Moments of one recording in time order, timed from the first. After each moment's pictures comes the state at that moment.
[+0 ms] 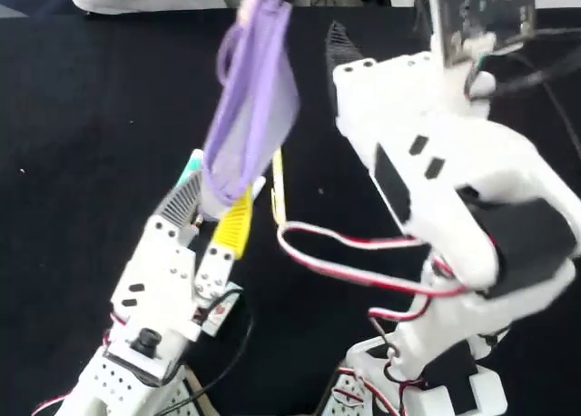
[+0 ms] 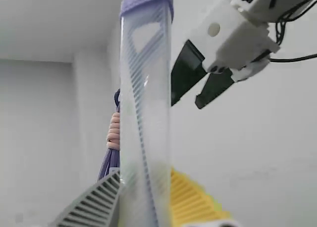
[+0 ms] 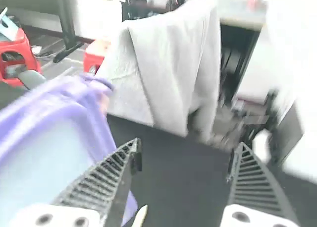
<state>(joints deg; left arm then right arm) 30.1 -103.9 96.0 -25.5 -18.4 -16.1 -14.9 -55.0 91.8 5.9</state>
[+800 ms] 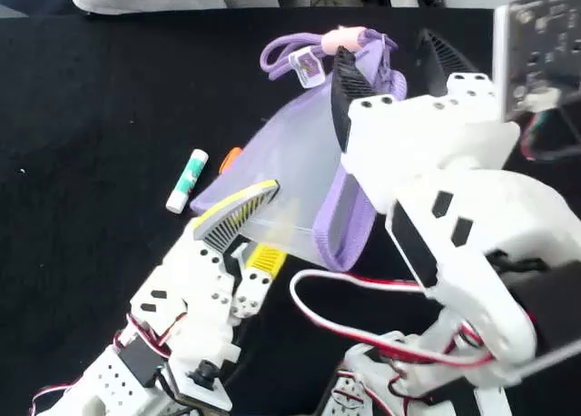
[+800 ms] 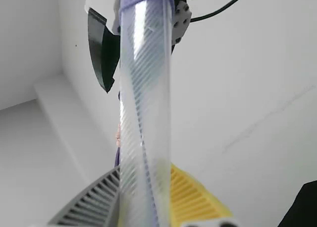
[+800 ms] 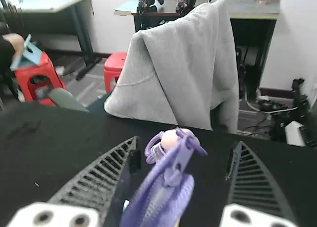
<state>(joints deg) 39.1 -103.9 96.0 -21.1 -44.1 -19.0 -18.7 -58.2 98.9 -9.7</state>
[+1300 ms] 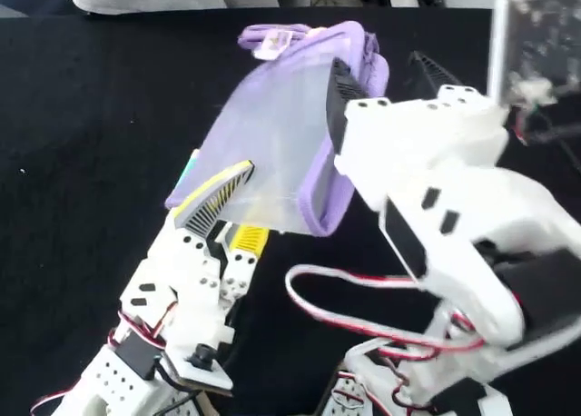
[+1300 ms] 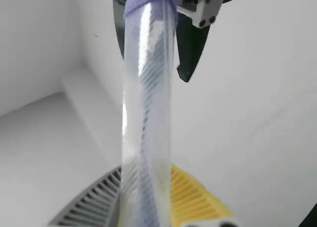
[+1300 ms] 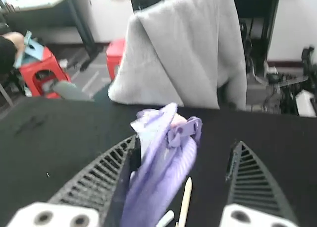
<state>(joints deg) 32.9 -103.6 96.1 -23.9 -44.4 -19.0 -20.1 -49.2 99.4 -12.8</state>
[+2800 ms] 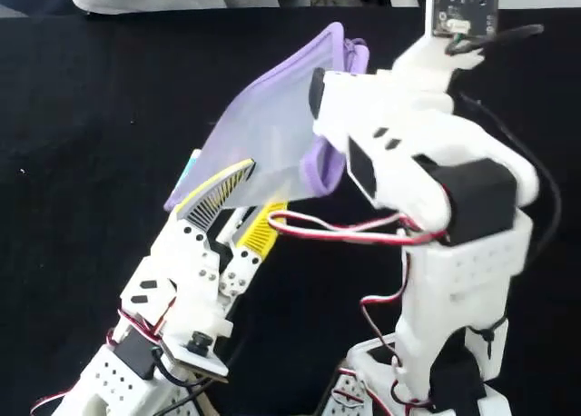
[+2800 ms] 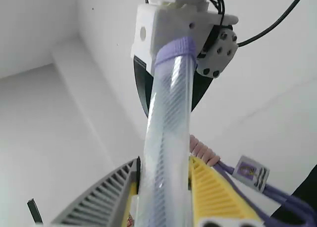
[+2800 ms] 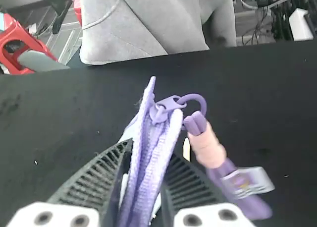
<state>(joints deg) 32.6 -103.6 96.1 -19.1 -37.8 -15.5 -20.0 -25.9 88.2 -21.9</state>
